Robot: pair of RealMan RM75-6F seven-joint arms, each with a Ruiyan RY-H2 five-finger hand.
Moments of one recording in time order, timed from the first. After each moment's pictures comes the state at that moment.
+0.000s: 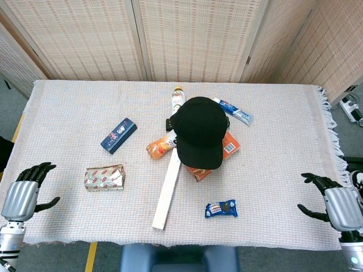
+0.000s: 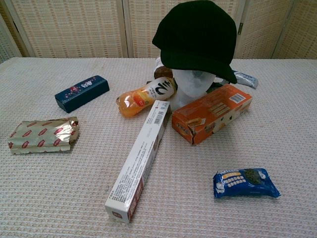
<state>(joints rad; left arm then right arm) -0.17 -1.16 -0.08 -1.64 1.48 1.44 0.10 0.05 -1.06 0.03 -1.68 -1.58 1.51 0.09</state>
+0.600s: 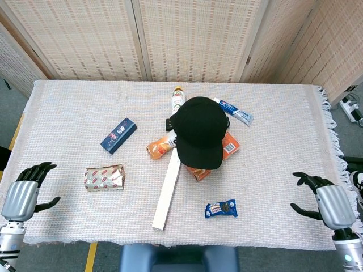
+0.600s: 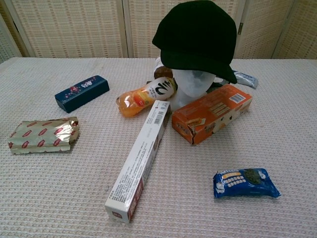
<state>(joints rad) -0.17 -1.15 -0.08 -1.64 1.49 1.46 0.08 0.08 -1.07 0.03 -1.69 -1.63 1.50 0.08</state>
